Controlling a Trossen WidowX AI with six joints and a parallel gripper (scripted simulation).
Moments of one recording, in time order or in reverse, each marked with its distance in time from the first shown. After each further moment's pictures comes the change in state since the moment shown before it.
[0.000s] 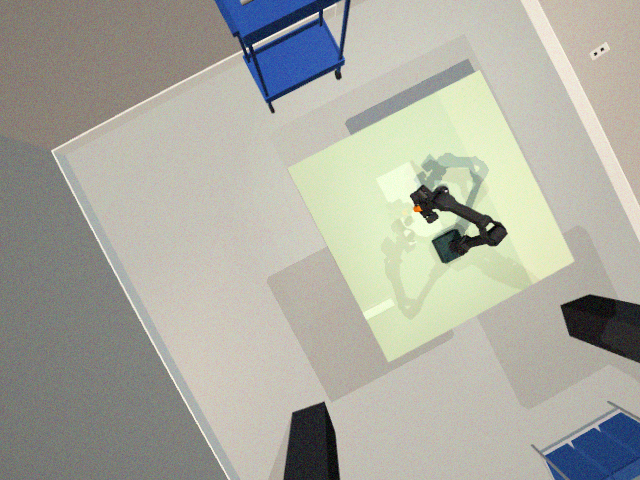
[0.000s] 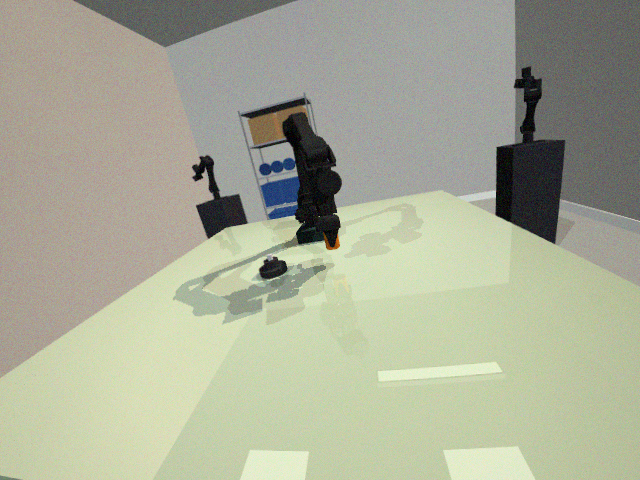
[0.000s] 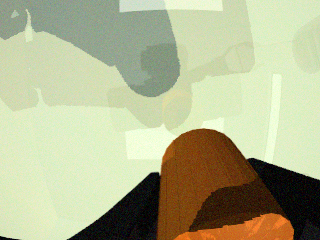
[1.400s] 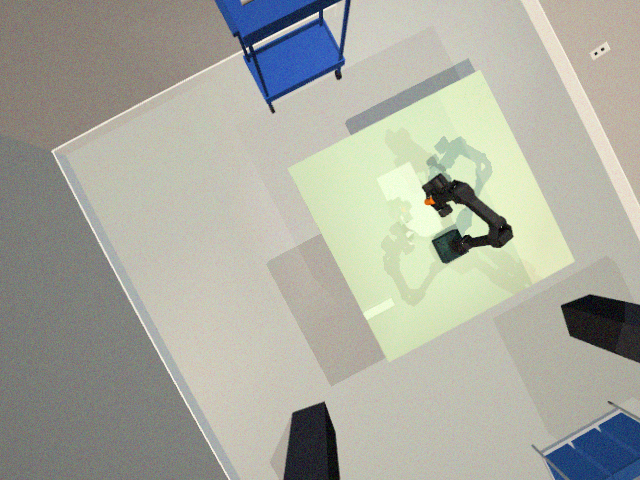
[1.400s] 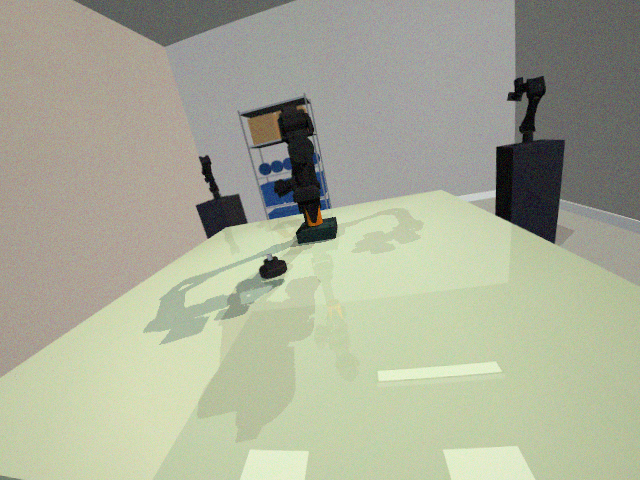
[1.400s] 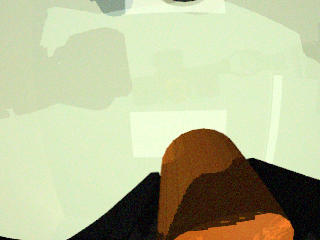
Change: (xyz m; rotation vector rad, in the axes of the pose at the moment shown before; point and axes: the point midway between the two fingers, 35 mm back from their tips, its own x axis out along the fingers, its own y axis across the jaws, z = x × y) arm -0.081 0.008 0.035 0.003 0.003 0.019
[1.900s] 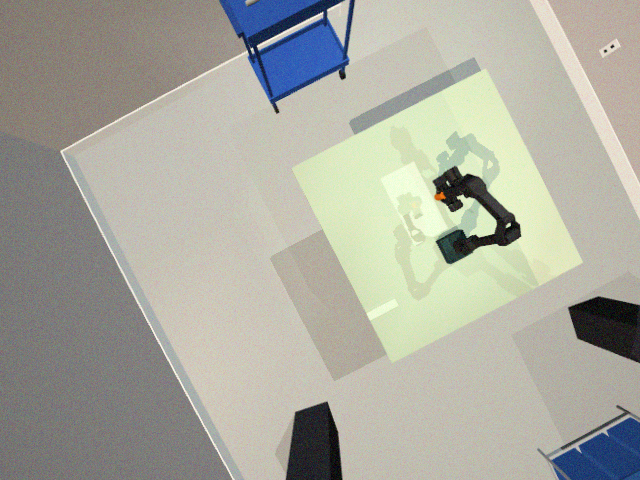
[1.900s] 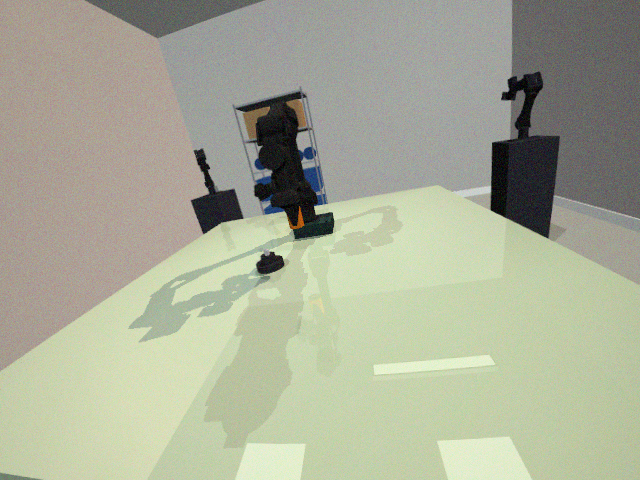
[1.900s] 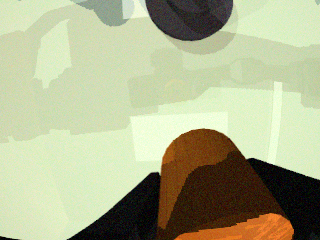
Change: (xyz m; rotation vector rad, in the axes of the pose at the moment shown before) arm 0.013 0.002 0.048 0.032 -0.001 -0.005
